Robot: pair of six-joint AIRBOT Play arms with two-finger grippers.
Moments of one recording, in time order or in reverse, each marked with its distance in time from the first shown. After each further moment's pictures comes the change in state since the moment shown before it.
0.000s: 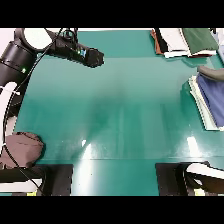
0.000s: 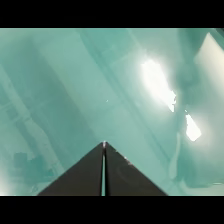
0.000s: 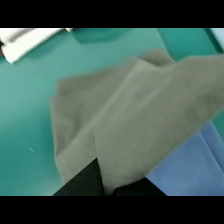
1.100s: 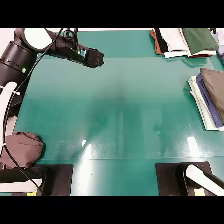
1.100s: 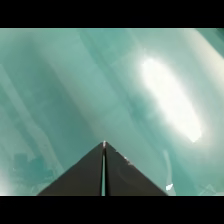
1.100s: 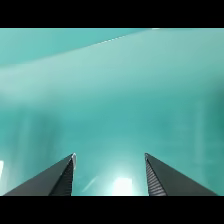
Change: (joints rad) left arm 0.000 0.000 0.000 -0.001 0.005 0.000; right arm 0.436 0.231 -0.204 0.238 0.031 -0.004
